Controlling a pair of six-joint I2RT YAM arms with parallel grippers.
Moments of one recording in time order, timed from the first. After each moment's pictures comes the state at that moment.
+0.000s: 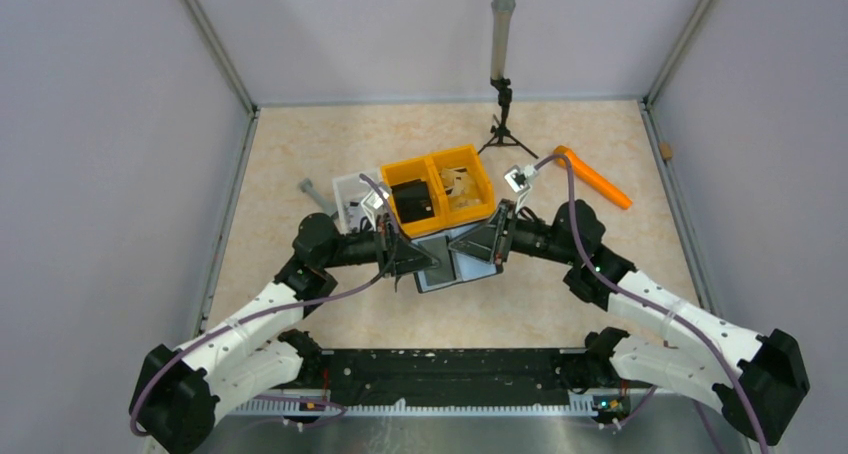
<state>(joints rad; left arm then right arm) -0.59 0.91 0.48 0.53 0.88 -0.85 0.77 0.92 0.63 0.30 -0.52 0.79</state>
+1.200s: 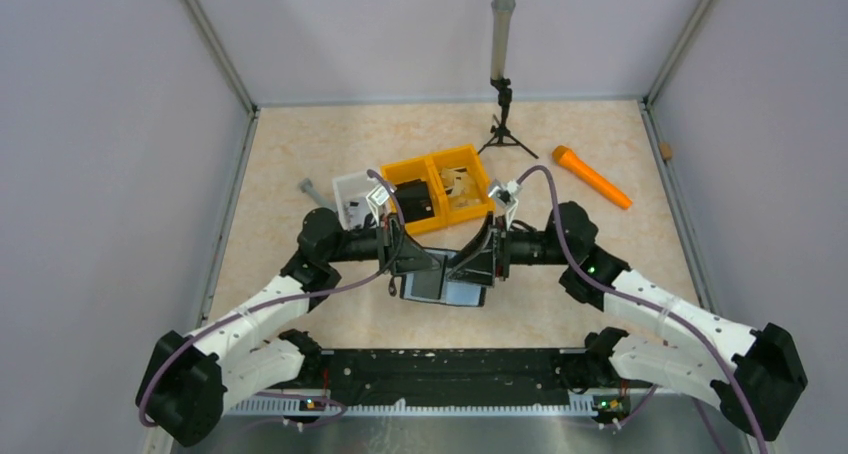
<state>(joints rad) -0.55 0.99 0.48 0.58 0.98 -0.95 0.77 0.94 0.61 0.33 -0.73 0.69</state>
